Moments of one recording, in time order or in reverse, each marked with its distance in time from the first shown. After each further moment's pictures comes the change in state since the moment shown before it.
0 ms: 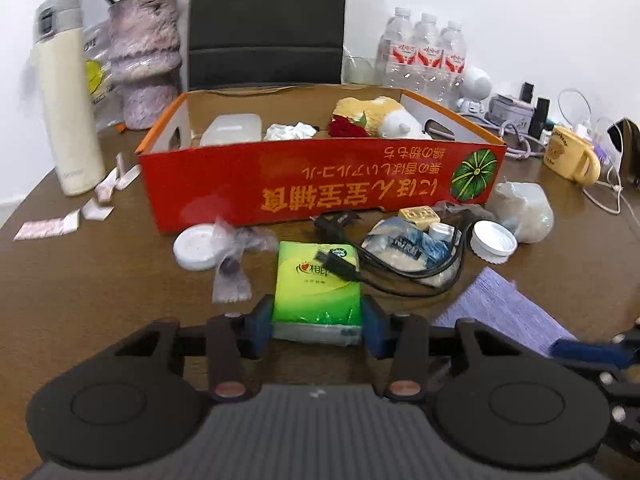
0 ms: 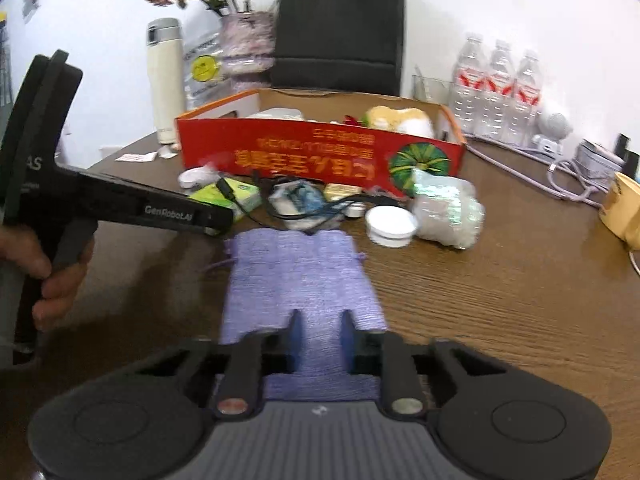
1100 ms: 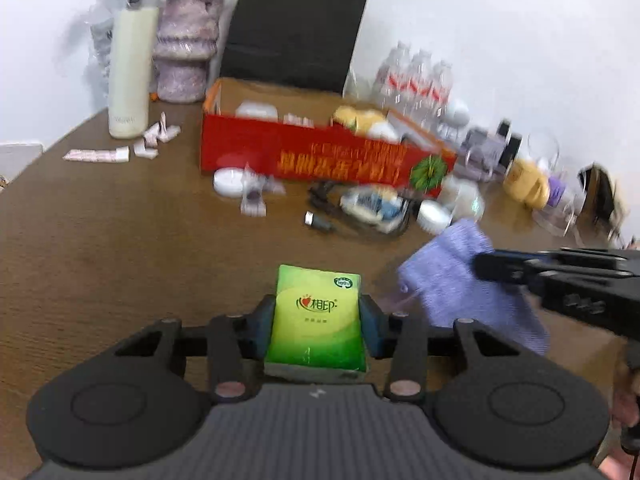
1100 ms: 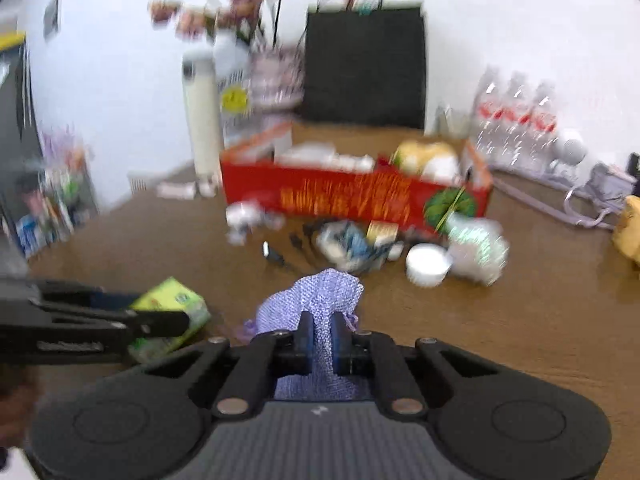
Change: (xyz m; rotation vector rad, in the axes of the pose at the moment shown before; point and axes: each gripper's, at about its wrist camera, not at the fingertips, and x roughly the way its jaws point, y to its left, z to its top) left arm -0.102 0.016 -0.054 -0.153 -0.053 -0.097; right arm -0.043 0.018 0.016 0.025 -0.112 0.068
